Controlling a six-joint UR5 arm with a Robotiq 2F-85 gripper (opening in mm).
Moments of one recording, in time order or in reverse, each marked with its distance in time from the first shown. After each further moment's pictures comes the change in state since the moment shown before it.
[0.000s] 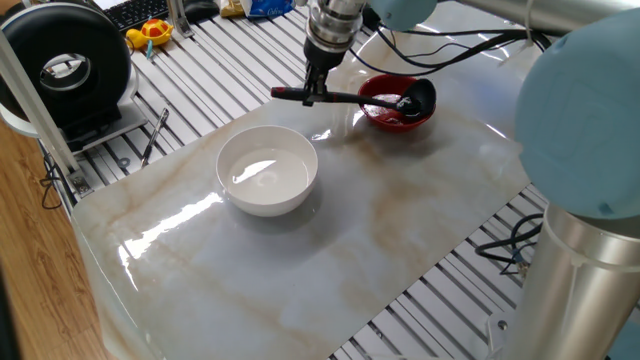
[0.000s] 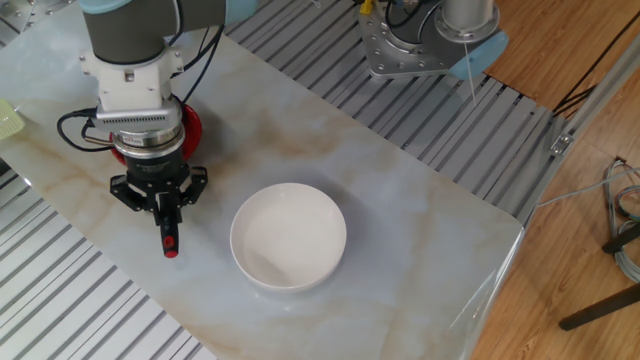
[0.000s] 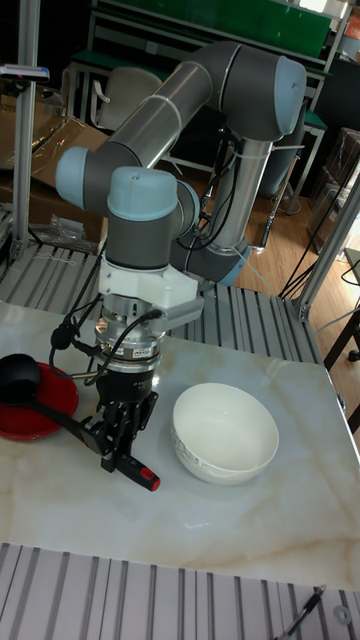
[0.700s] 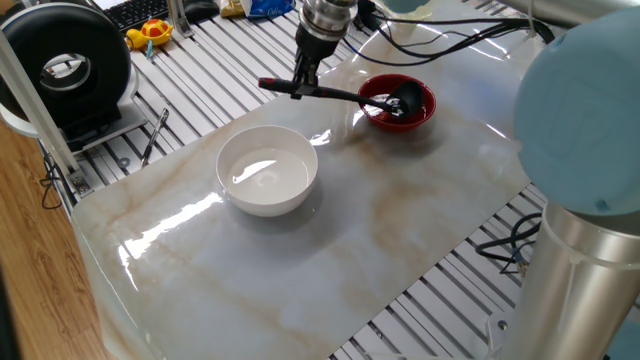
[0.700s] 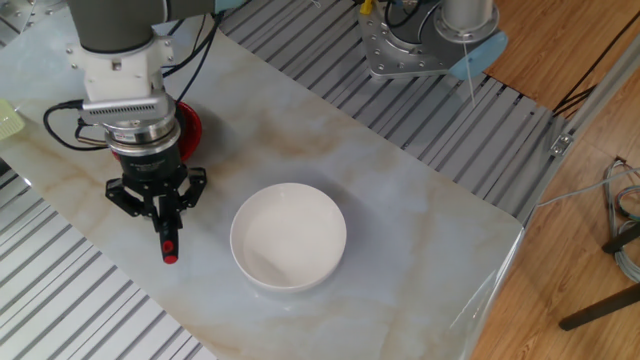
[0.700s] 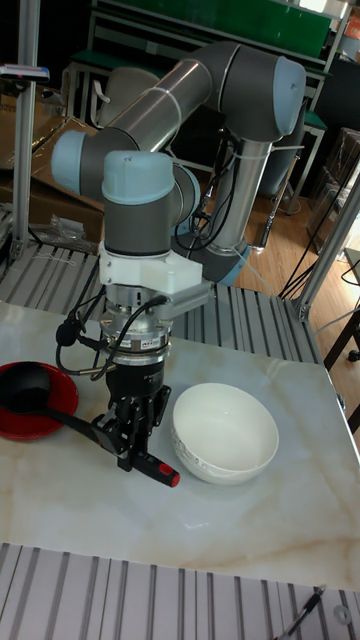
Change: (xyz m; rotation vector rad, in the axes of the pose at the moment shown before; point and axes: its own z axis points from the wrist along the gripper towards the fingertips) arm -0.028 -0.002 -0.020 -0.031 -0.062 -0.013
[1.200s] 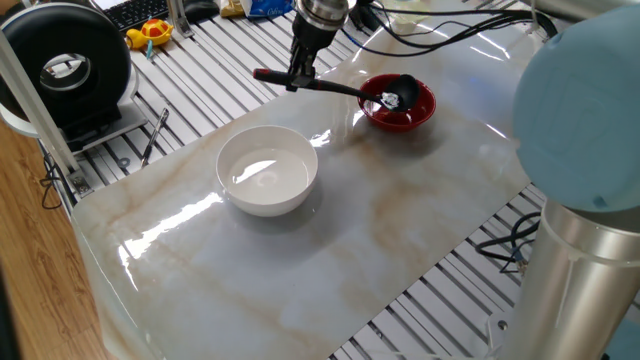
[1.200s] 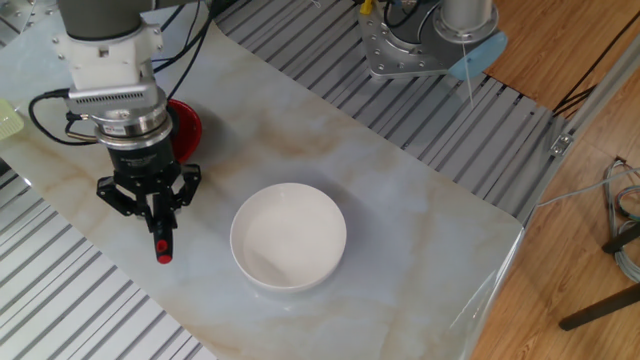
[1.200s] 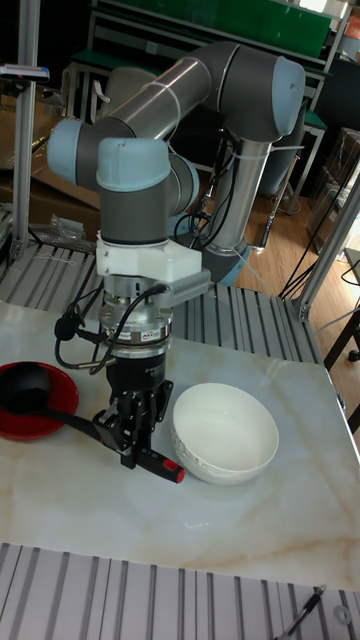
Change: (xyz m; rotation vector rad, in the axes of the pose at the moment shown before) arm -0.007 -0.005 -0.013 -0.006 -0.020 -0.007
